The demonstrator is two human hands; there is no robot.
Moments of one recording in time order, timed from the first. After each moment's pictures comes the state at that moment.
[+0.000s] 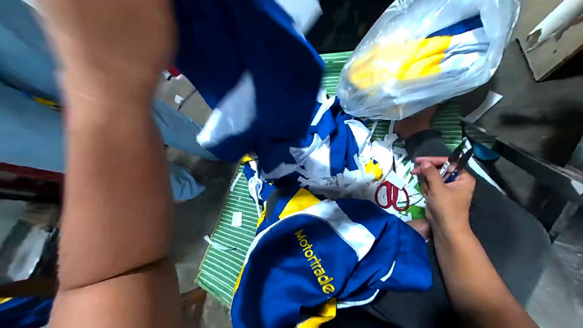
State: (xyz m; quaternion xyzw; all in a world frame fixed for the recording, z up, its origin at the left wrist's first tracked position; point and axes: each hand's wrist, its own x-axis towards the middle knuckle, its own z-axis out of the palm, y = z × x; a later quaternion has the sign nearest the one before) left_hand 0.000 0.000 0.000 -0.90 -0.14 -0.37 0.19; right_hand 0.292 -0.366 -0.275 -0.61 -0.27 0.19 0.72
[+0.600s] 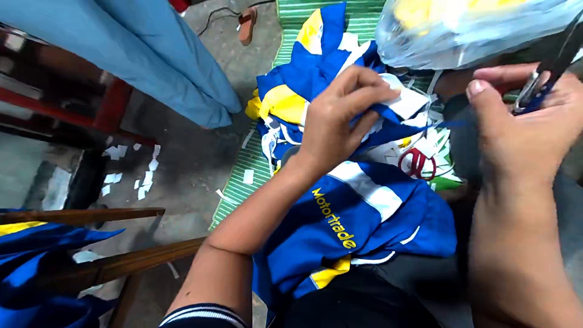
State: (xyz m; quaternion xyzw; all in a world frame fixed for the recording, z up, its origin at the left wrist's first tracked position) left_hand 0.075 -0.225 -0.156 -0.88 -0.10 -0.40 -0.23; right_hand 0.281 -0.346 -0.206 -0.62 -0.46 0.09 0.63
